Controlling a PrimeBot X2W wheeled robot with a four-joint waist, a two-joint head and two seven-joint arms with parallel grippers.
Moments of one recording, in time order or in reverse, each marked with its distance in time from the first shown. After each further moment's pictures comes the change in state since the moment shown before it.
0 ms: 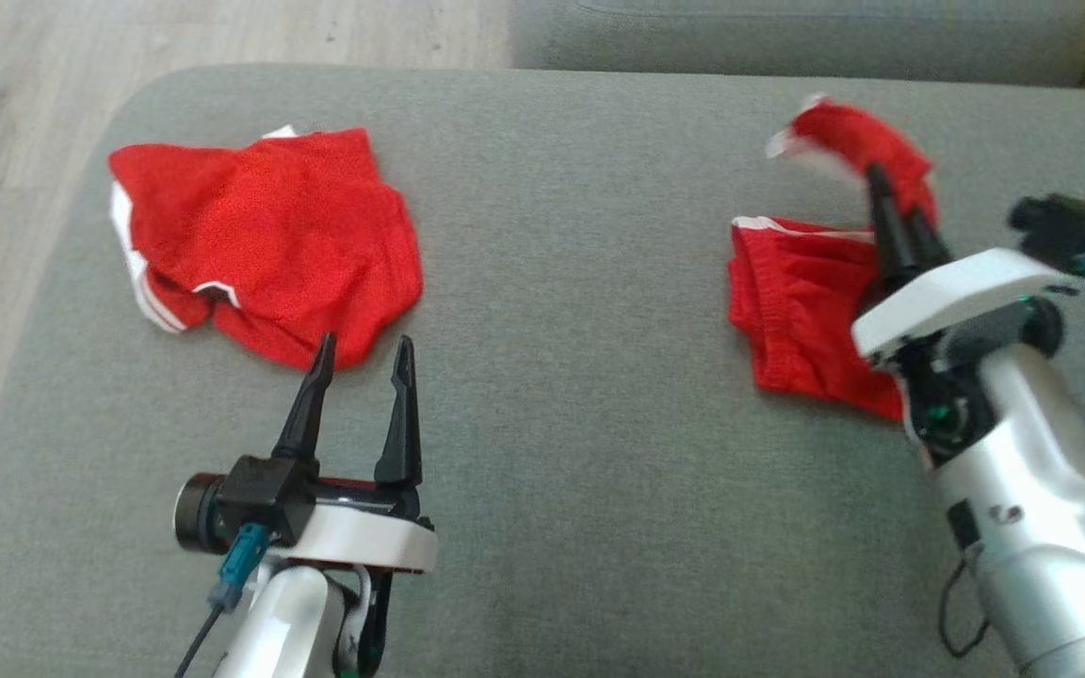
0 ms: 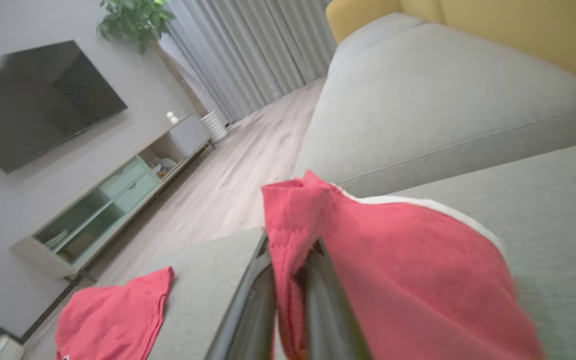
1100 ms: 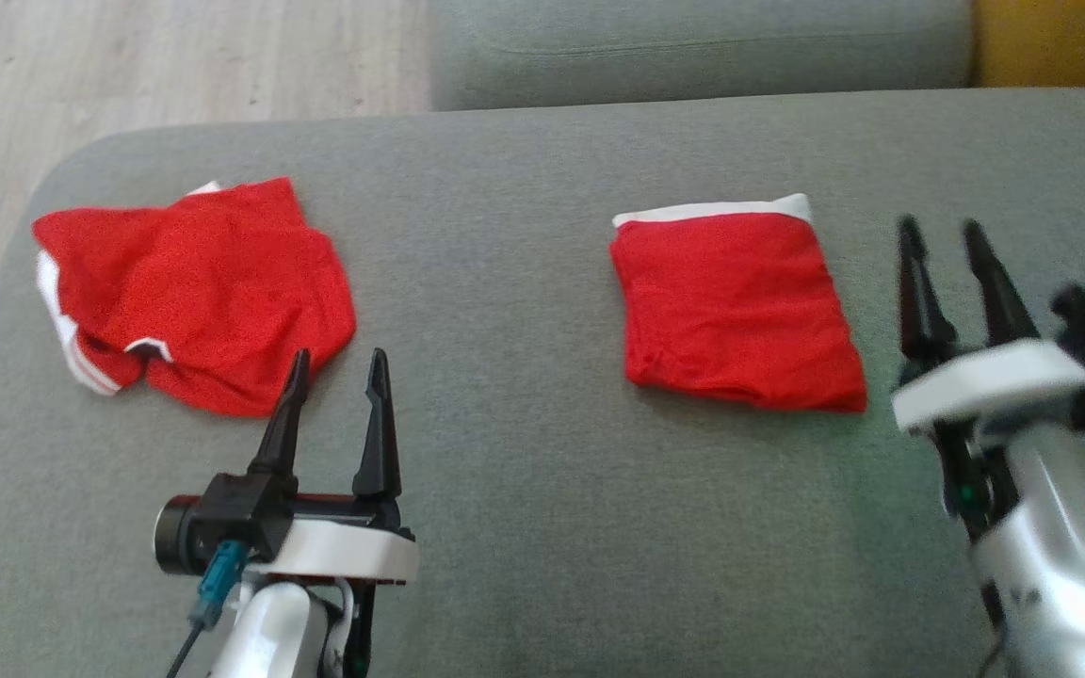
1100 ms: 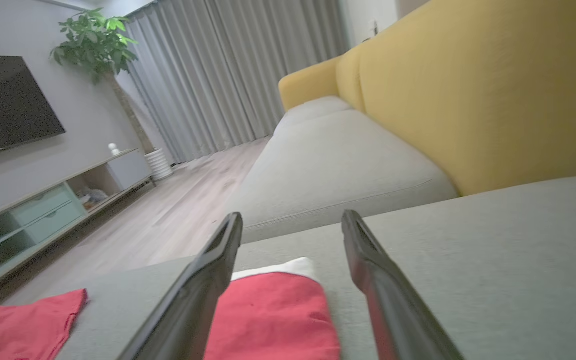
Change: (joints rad) left arm 0.038 0.000 0.042 -0.017 0.000 0.000 0.000; right arm 0.132 -0.024 -0.043 -0.026 -0.181 0.000 -0.185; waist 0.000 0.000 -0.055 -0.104
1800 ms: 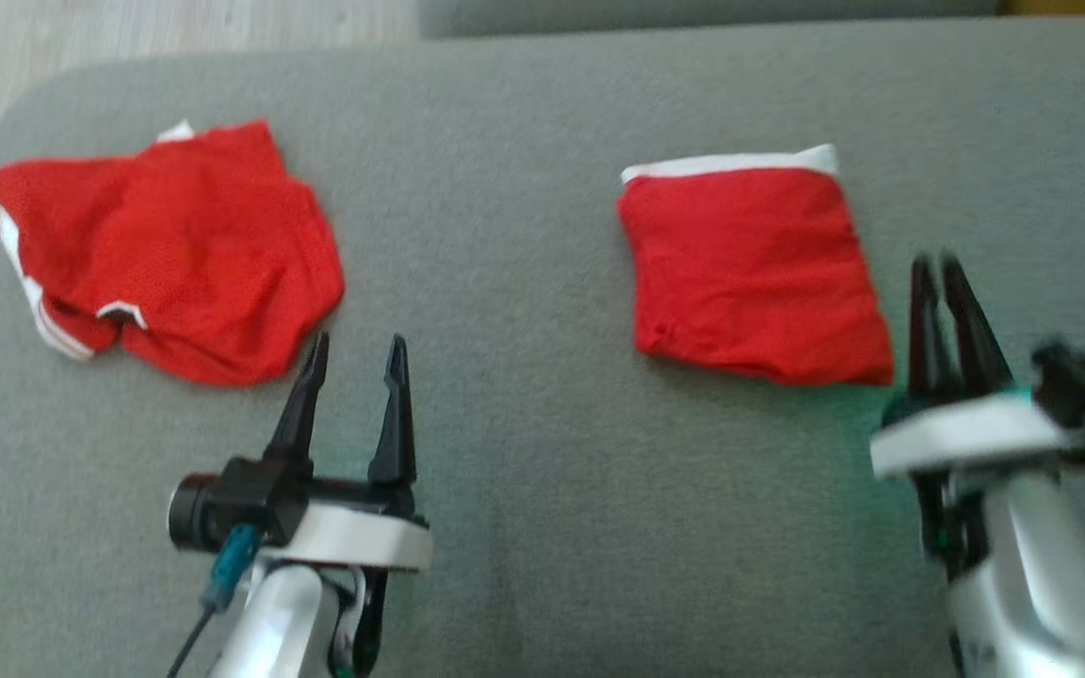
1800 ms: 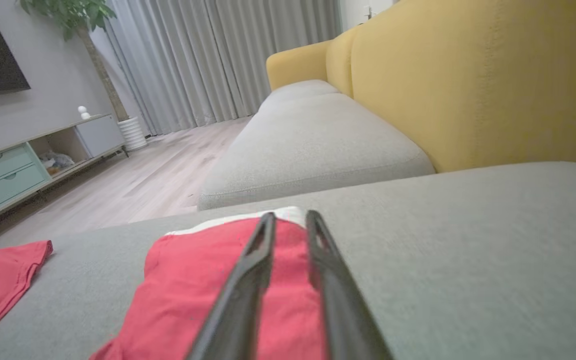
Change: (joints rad) left arm -0.025 0.000 -0.029 0.005 0.000 -0.011 0.000; right arm 0.207 0.161 -0.226 -0.268 -0.345 0.000 0.026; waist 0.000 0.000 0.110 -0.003
